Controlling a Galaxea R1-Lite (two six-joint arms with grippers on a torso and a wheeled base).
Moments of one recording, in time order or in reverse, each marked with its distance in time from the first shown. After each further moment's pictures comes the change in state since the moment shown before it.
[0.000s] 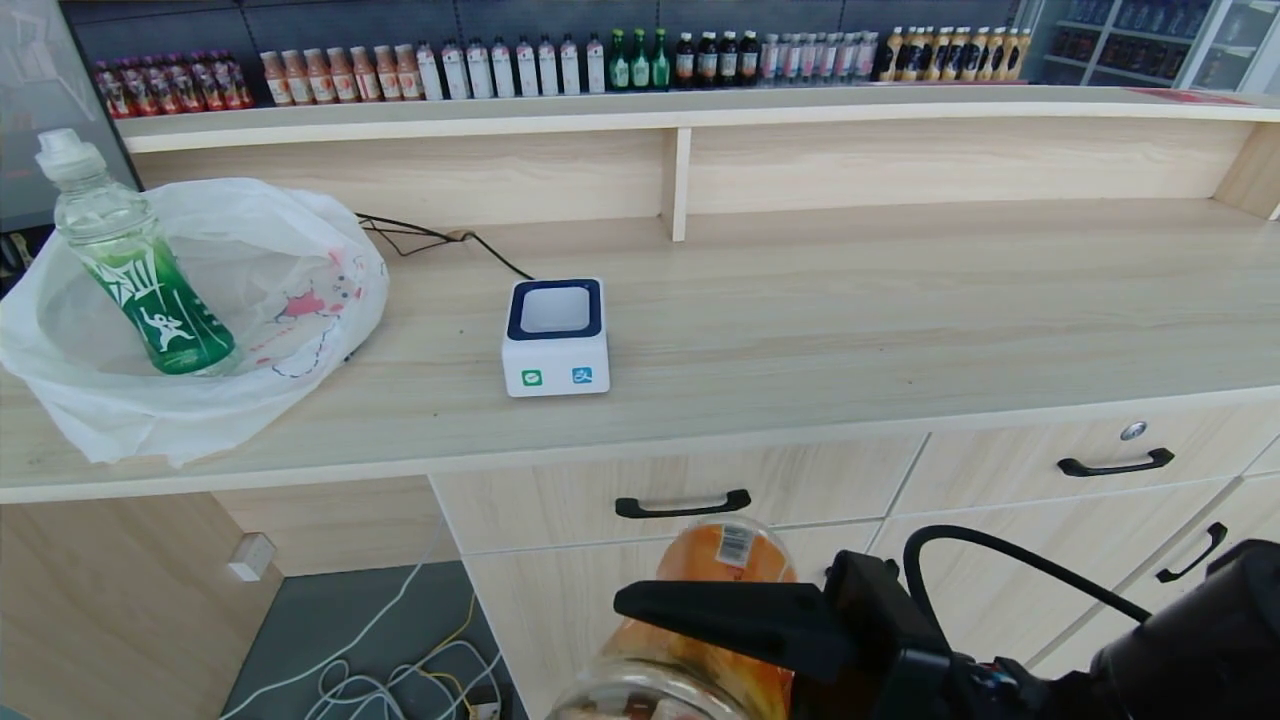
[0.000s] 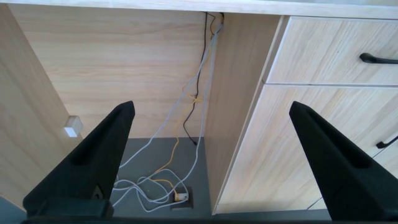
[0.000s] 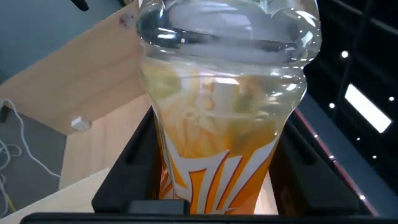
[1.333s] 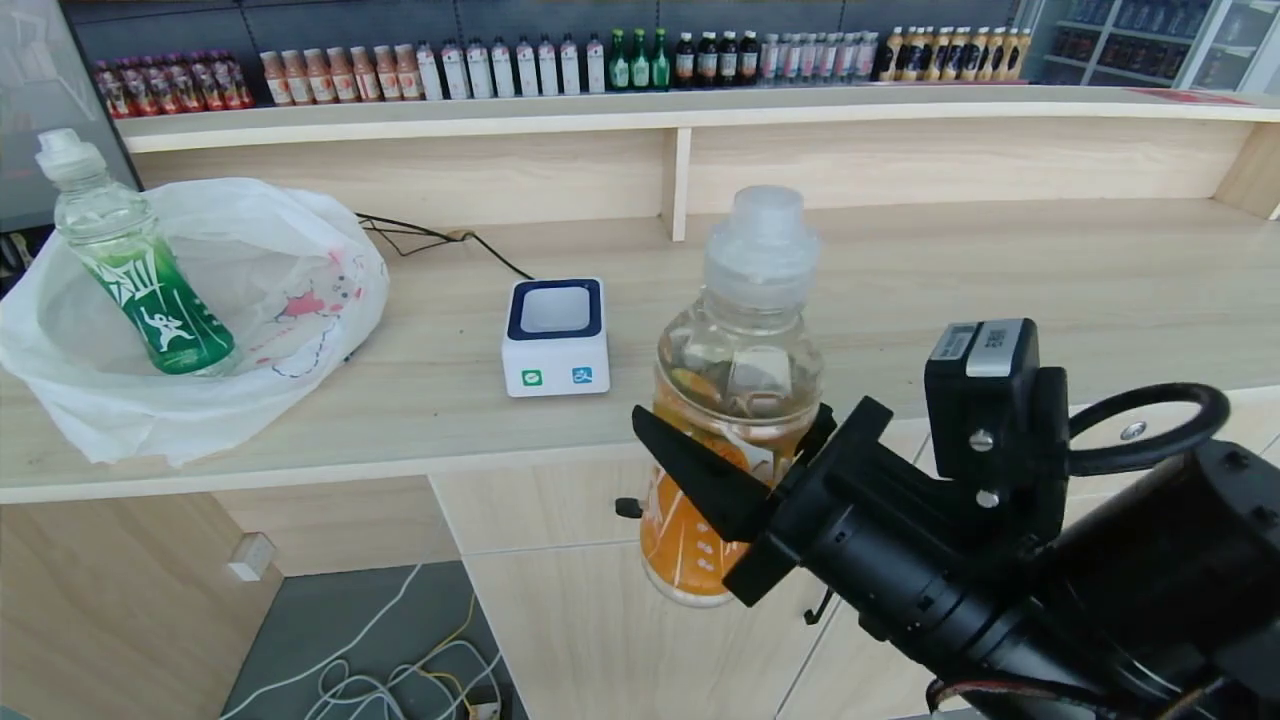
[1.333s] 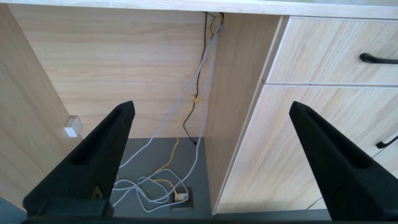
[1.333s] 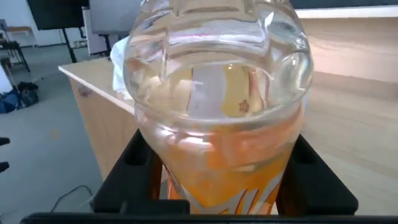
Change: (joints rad) left arm 0.000 0.000 0.000 0.000 0.000 0.000; right arm -0.090 0.046 -0.187 0.000 -0.480 1.053
